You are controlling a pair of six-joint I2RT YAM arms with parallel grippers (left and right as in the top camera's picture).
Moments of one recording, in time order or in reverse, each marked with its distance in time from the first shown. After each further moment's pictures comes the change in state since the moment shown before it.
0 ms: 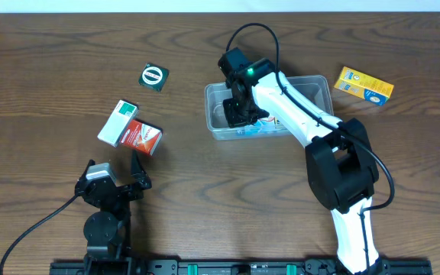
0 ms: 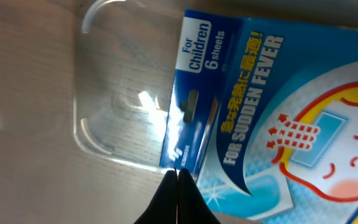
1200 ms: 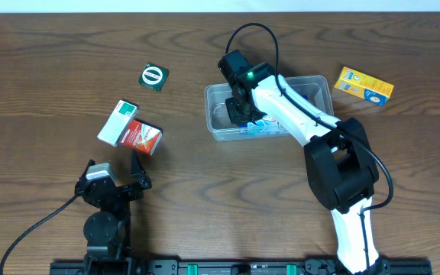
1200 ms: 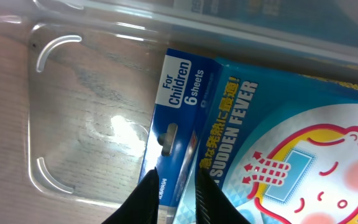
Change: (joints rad) left arm 0.000 0.000 0.000 0.000 0.000 0.000; right arm 0.000 0.000 -0.031 0.075 0.129 -0.028
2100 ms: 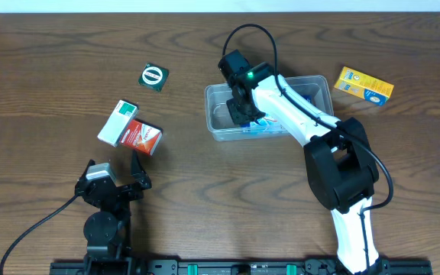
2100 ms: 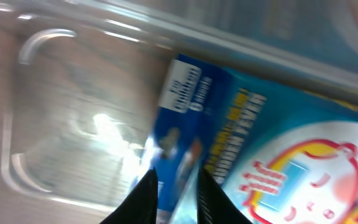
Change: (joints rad) left arm 0.000 0.000 0.000 0.000 0.000 0.000; right arm 0.000 0.000 -0.002 0.009 0.023 -0.098
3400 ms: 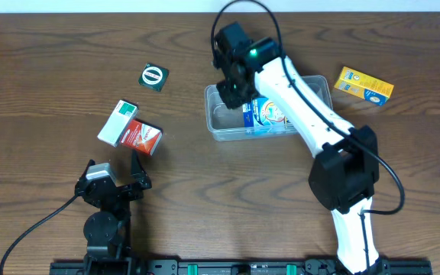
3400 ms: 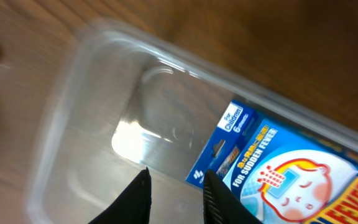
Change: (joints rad) left arm 0.000 0.000 0.000 0.000 0.000 0.000; right arm -0.006 -0.007 0.336 -0.236 -0.140 -0.122
